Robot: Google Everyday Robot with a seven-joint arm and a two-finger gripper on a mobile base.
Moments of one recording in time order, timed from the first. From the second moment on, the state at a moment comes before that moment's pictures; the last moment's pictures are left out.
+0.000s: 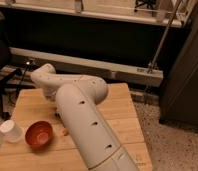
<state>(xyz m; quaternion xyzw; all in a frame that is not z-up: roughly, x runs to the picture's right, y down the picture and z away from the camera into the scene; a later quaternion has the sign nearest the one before) -0.265 0.106 0.938 -0.39 0.04 0.04 0.92</state>
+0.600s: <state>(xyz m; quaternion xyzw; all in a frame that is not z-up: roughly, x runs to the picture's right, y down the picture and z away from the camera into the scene) -0.238 0.123 0.924 -0.39 0.06 0.06 0.92</state>
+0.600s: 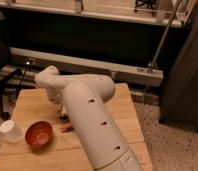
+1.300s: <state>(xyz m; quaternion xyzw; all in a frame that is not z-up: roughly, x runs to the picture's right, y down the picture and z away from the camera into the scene) -0.208 0.142 0.909 -0.40 0.09 0.09 0.91</state>
